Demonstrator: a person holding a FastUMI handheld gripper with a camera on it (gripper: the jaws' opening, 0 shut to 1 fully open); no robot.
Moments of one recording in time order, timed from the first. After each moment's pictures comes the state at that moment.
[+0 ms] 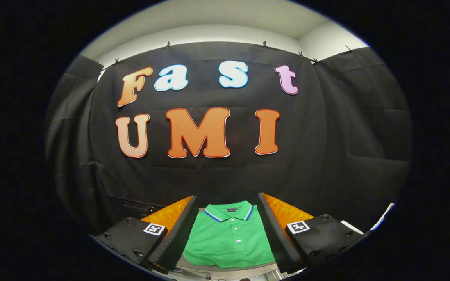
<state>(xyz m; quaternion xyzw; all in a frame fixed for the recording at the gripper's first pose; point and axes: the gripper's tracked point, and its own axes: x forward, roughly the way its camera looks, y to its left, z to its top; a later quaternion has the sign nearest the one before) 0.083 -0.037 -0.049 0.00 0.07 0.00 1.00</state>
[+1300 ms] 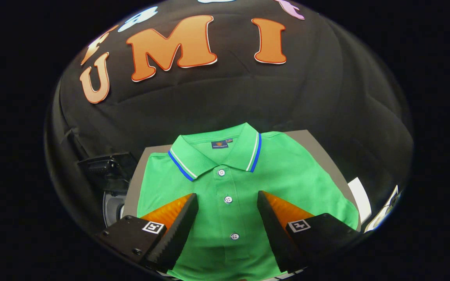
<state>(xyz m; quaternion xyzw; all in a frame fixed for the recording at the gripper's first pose) 0.192 -0.064 -0.259 0.05 0.37 -0.01 0.93</state>
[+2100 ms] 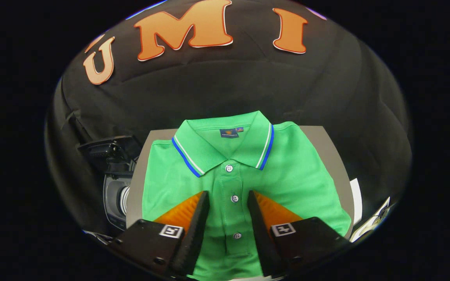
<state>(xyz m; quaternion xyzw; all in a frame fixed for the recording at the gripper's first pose) 0.191 -0.052 -0.258 0.01 0.46 0.03 0.89</state>
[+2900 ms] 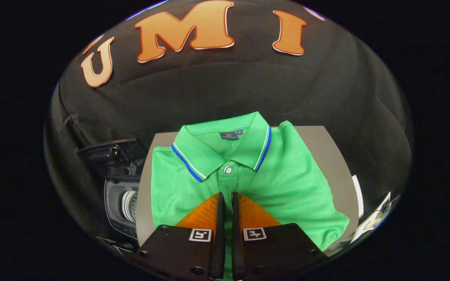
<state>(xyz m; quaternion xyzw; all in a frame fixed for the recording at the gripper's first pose) 0.193 -0.055 -0.253 0.03 0.42 0.00 0.91</state>
